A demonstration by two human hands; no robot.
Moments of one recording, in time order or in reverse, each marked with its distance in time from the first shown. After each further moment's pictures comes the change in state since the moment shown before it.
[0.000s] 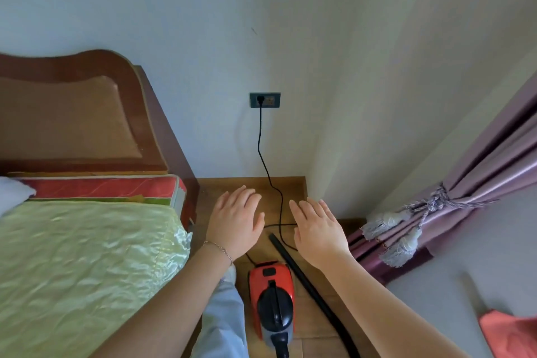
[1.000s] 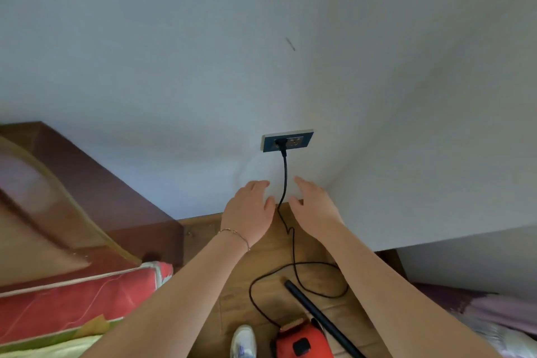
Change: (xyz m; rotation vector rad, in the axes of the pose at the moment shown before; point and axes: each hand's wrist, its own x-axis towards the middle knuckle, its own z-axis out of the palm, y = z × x) left_hand 0.346 -0.188 0.106 -0.482 -0.335 -0.114; right_hand 0.411 0.014 0.045 0.579 -0.215 0.483
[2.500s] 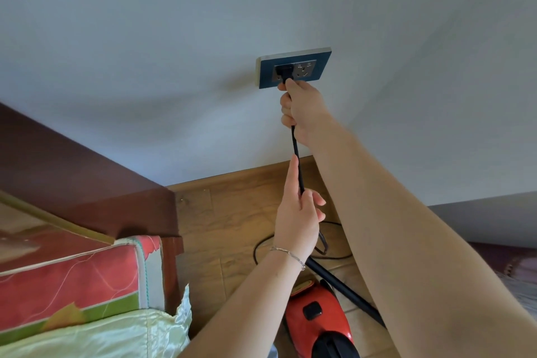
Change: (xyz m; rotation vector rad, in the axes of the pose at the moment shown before) left_hand -0.015 0.008 0.129 -1.026 -0.040 -0.233; right_hand 0.121 -0.008 0.030 1.176 0.097 0.239
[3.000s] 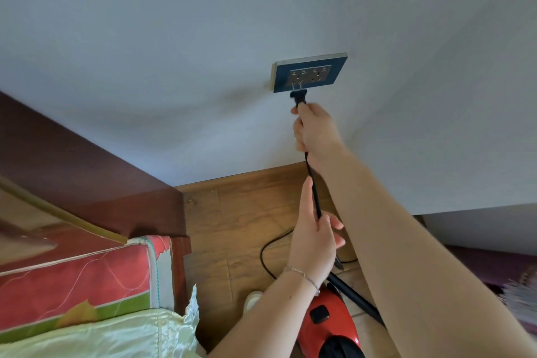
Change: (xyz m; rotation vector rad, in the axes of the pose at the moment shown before) left_hand -0.019 -0.008 -0.003 -0.019 -0.068 -0.092; right_hand -0.015 0.025 -0.001 -0.098 0.024 0.012
